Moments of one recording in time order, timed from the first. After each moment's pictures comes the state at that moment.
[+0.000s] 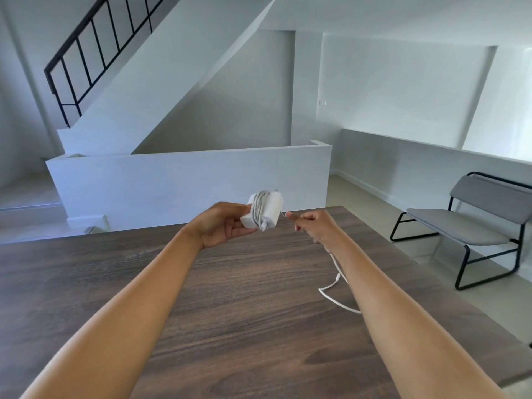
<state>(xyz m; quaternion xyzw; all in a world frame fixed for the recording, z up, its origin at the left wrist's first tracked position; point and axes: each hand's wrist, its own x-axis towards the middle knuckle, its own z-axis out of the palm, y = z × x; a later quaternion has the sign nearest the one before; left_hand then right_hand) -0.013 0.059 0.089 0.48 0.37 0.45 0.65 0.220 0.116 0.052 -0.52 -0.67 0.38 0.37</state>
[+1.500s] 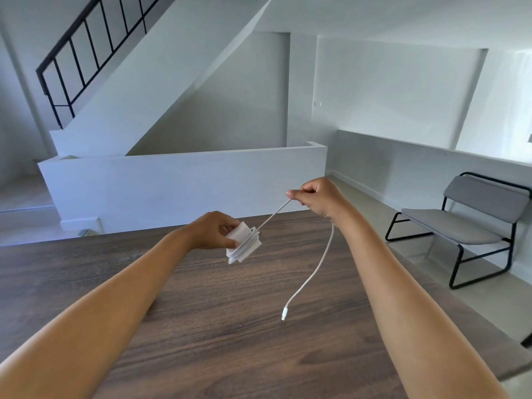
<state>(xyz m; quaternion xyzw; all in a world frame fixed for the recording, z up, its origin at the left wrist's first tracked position) -0.036 0.079 0.068 0.79 0.56 0.19 0.18 0.230 0.108 0.114 -0.48 -0.73 0.25 0.41</state>
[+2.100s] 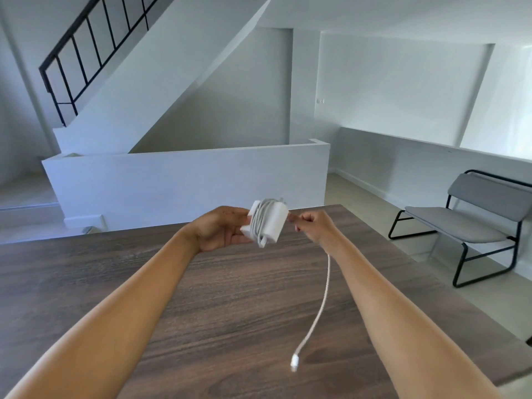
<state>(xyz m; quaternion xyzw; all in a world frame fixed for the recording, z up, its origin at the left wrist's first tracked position) -0.018 0.063 0.080 0.56 0.34 0.37 0.65 0.218 0.117 0.045 -0.52 -0.68 0.34 0.39</state>
